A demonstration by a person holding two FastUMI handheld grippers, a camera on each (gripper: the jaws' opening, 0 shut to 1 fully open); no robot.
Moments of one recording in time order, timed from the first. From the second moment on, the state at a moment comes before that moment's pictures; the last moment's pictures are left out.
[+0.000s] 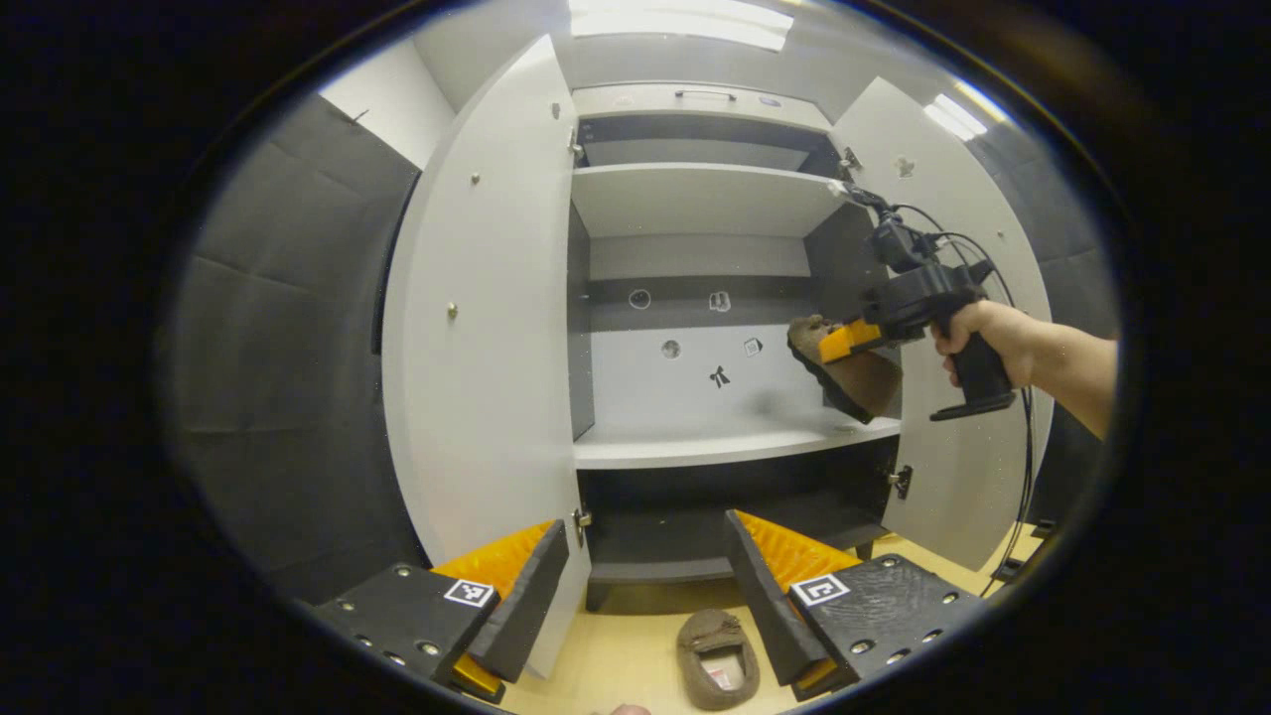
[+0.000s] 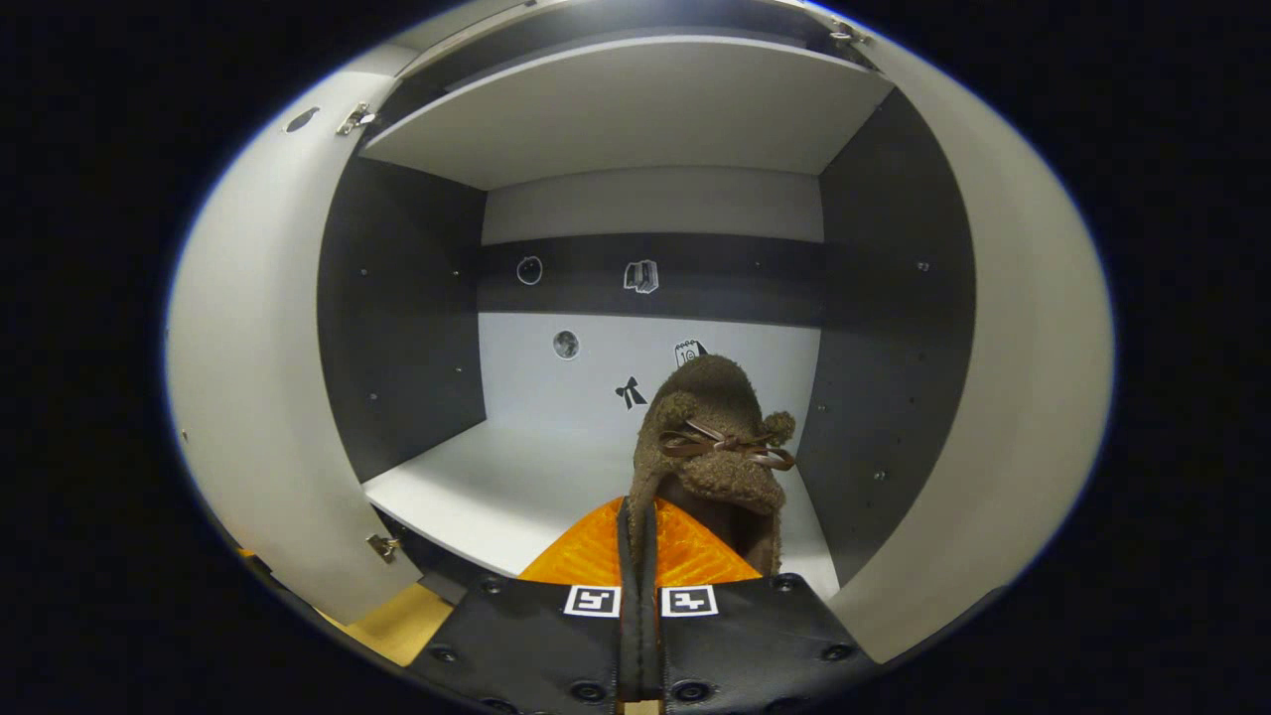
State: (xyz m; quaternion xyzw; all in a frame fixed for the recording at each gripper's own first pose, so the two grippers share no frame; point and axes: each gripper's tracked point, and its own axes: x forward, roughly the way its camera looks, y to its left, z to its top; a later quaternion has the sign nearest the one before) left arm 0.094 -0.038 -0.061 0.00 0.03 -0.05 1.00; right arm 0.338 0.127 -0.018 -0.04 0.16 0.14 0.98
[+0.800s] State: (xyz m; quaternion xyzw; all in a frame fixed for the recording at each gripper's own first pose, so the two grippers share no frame) left arm 0.114 -0.045 -0.100 0.00 0.07 -0.08 0.99; right arm 0.379 0.132 -0.017 -0.05 0.13 0.08 0.99
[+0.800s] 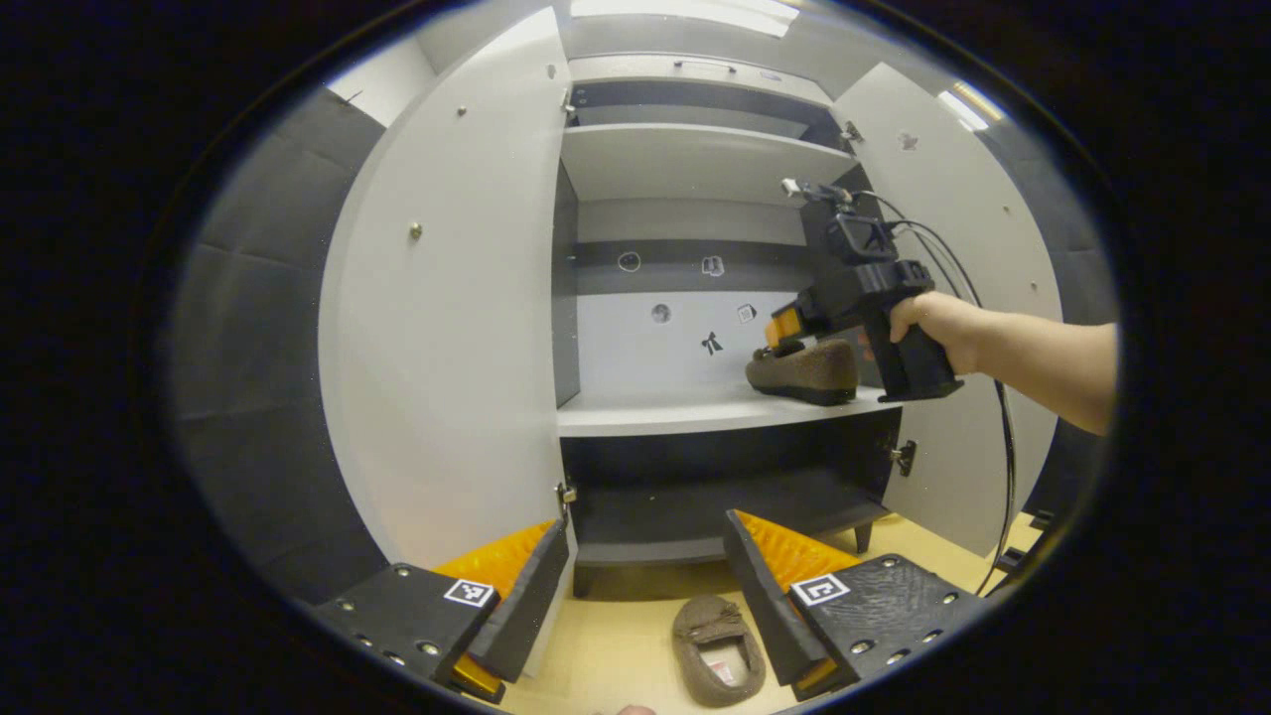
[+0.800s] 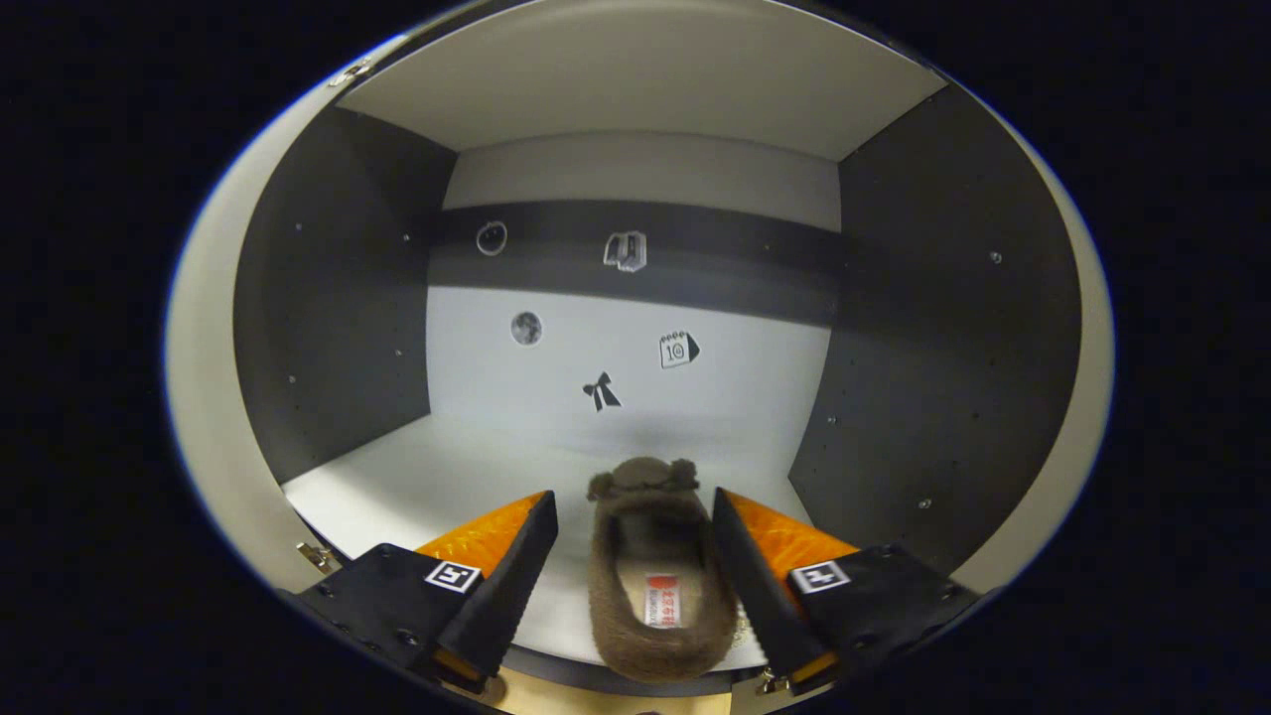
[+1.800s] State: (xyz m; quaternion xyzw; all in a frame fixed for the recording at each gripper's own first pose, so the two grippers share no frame) left arm 0.122 -0.077 -0.295 0.00 0.29 -0.14 0.95; right arm 0.182 0.092 -0.021 -0.06 0.06 0.08 0.99
